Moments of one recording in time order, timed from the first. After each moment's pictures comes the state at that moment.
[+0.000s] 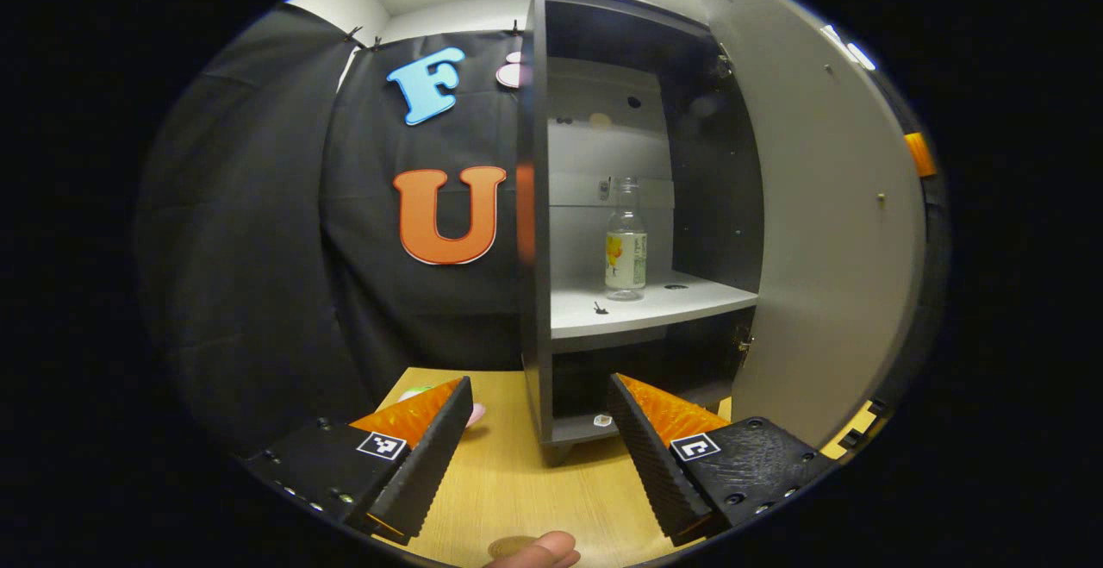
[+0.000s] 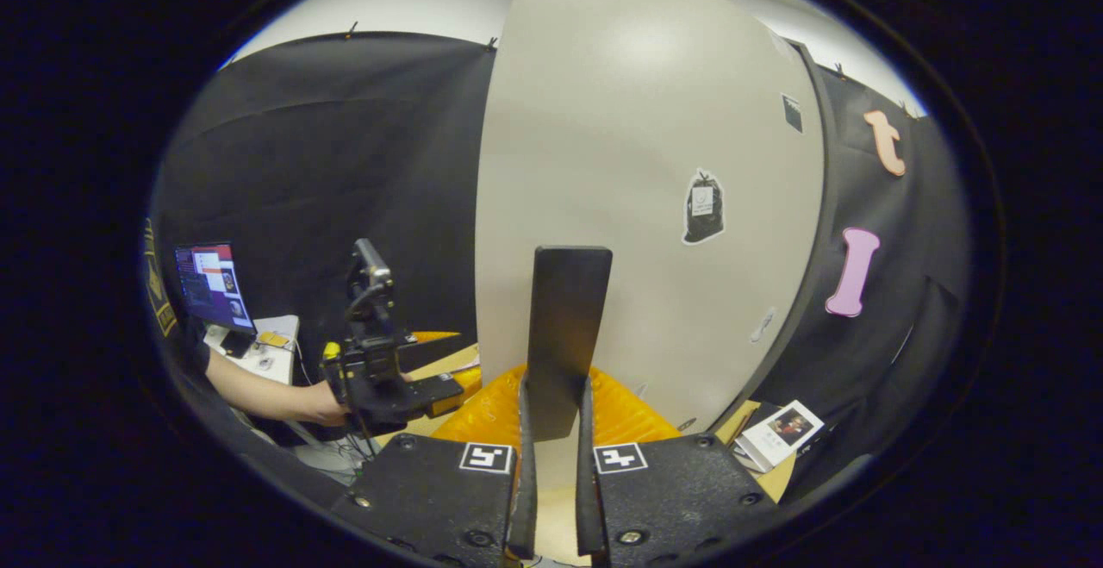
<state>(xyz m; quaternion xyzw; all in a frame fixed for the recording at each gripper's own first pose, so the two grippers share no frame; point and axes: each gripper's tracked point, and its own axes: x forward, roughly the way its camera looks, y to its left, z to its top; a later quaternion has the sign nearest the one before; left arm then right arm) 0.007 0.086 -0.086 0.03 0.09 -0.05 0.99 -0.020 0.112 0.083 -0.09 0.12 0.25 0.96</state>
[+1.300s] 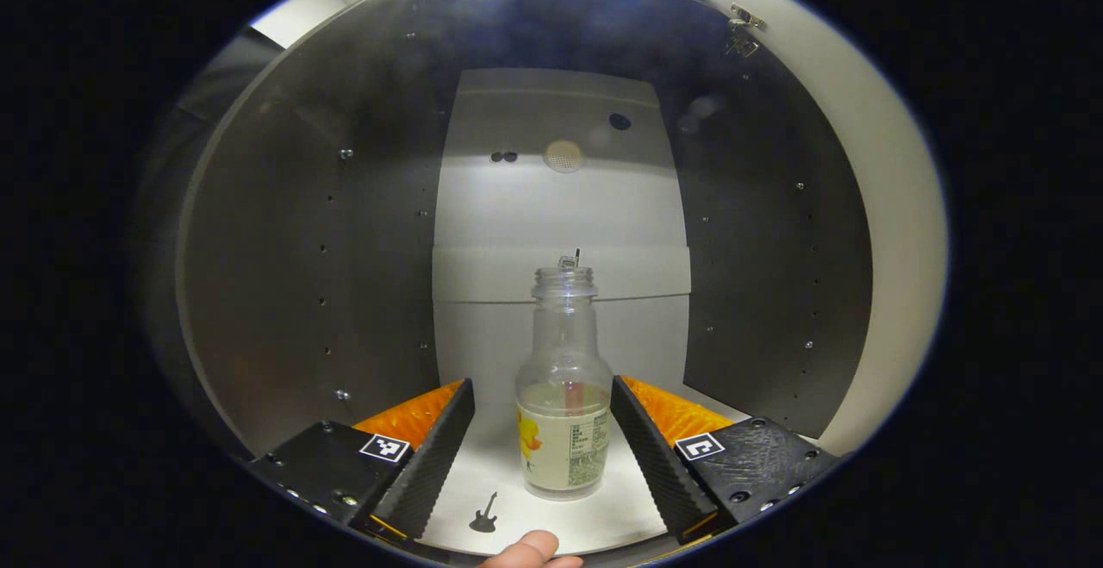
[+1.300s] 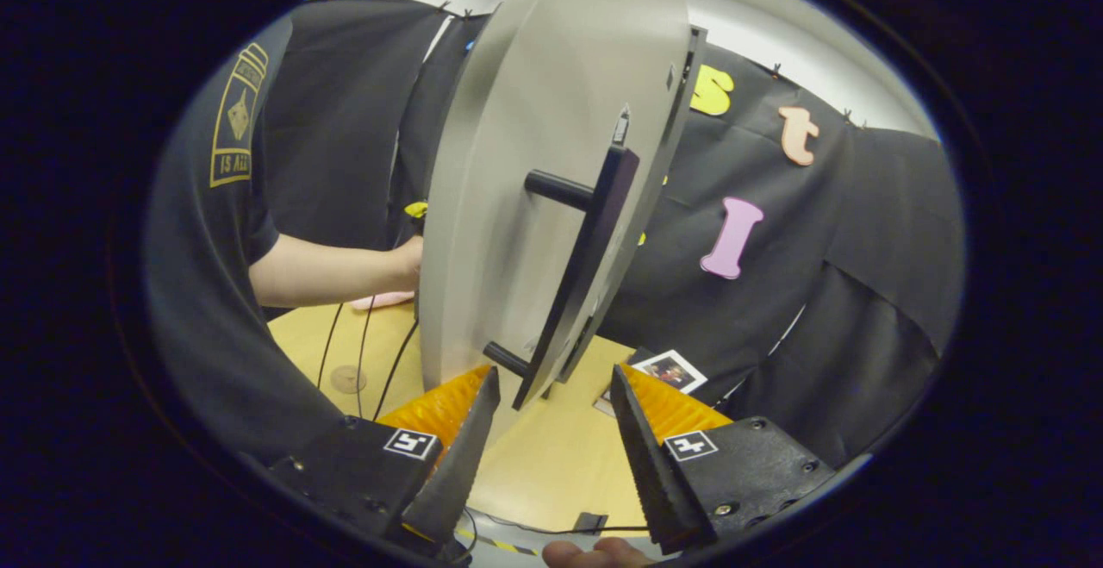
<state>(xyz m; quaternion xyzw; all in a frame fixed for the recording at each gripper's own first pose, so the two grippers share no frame) 0.243 -0.019 -0.008 0.03 -0.02 -0.01 1.00 -0.065 -0.040 0.048 -0.14 0.16 0.07 0.97</state>
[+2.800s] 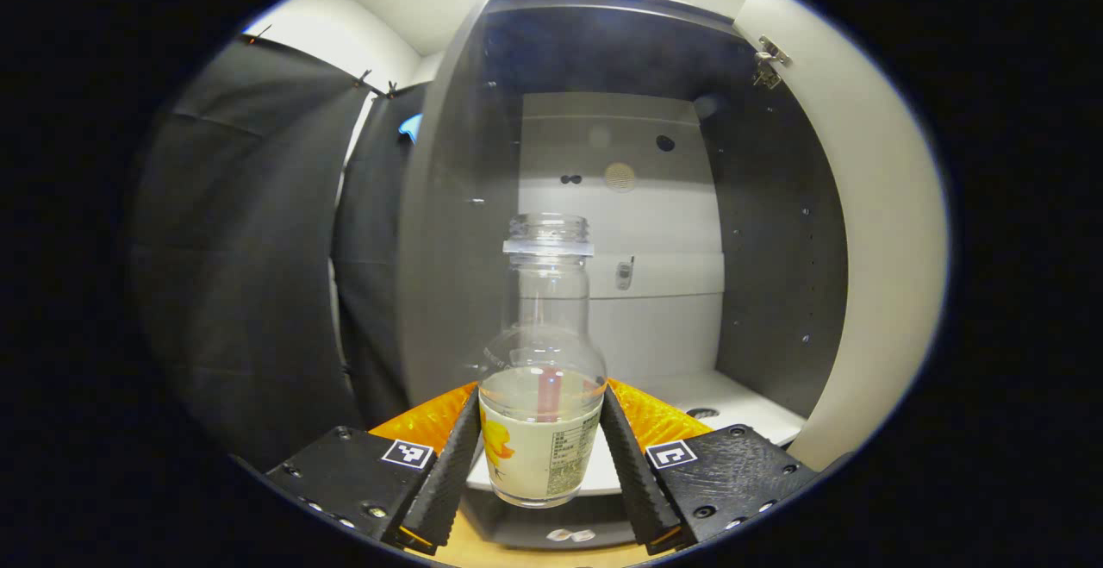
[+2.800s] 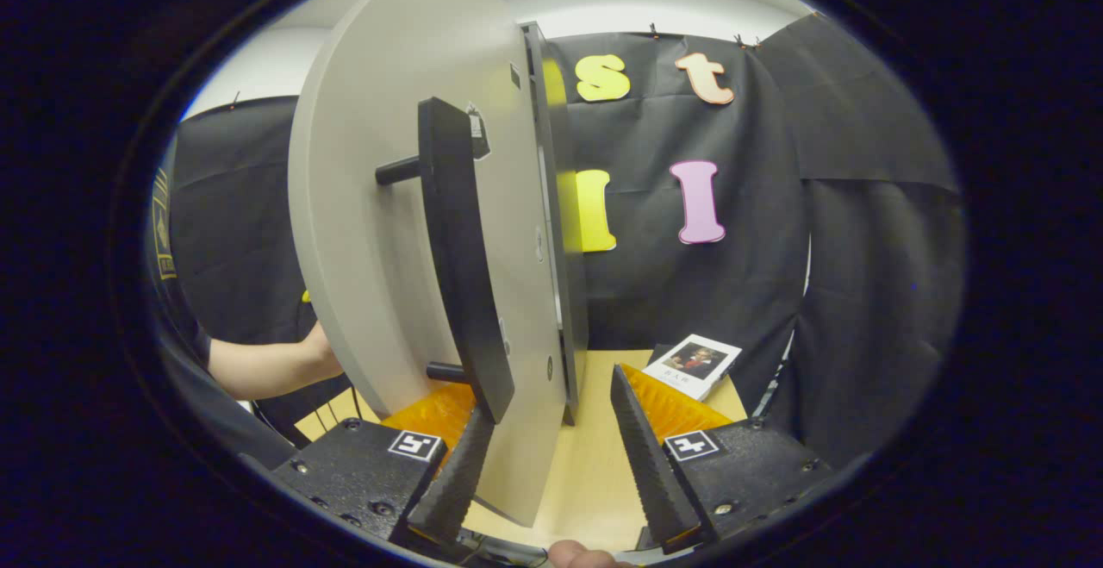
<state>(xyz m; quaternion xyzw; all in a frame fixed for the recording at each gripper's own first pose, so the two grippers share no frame) 0.125 0.042 0.004 0.04 0.00 0.10 0.99 -0.033 -0.125 0.031 0.07 0.09 0.11 0.99</state>
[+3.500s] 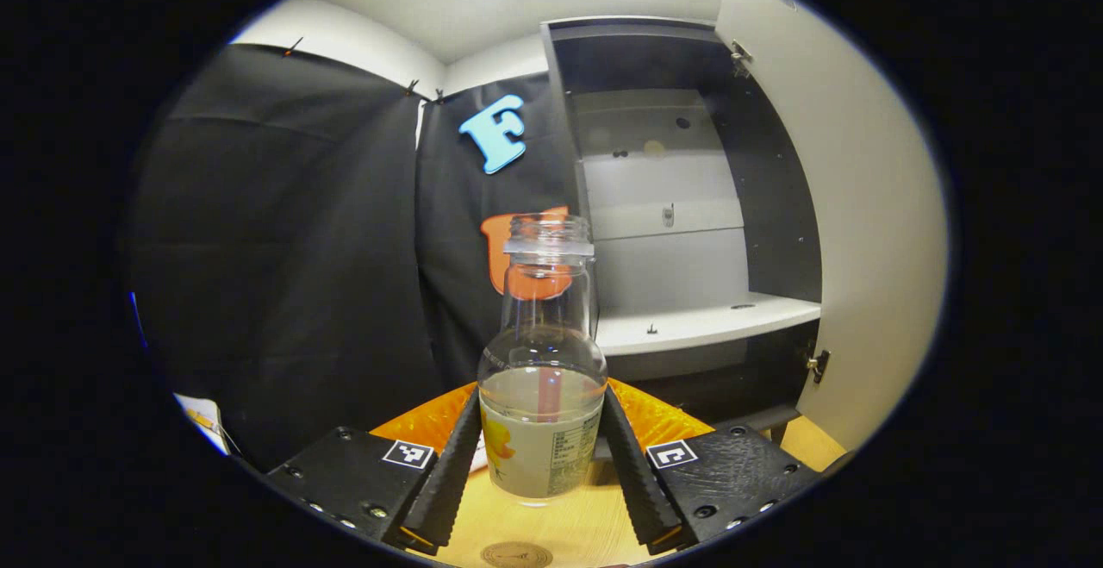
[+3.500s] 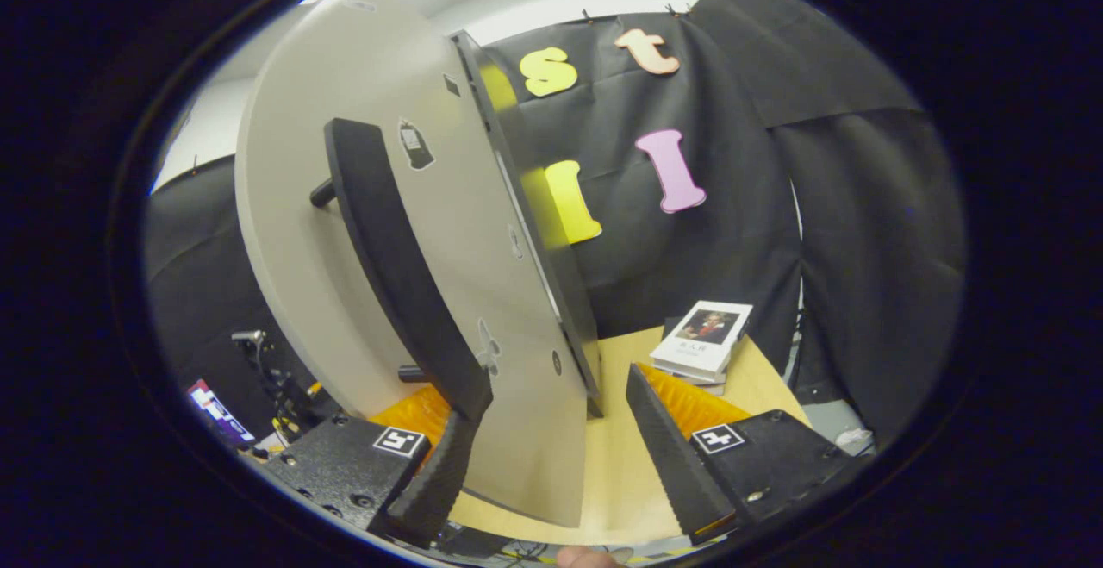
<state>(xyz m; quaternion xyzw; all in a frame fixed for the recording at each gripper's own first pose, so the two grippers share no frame) -0.034 0.110 -0.097 0.05 0.02 0.15 0.99 -0.029 -0.115 0.014 0.21 0.11 0.09 0.97</state>
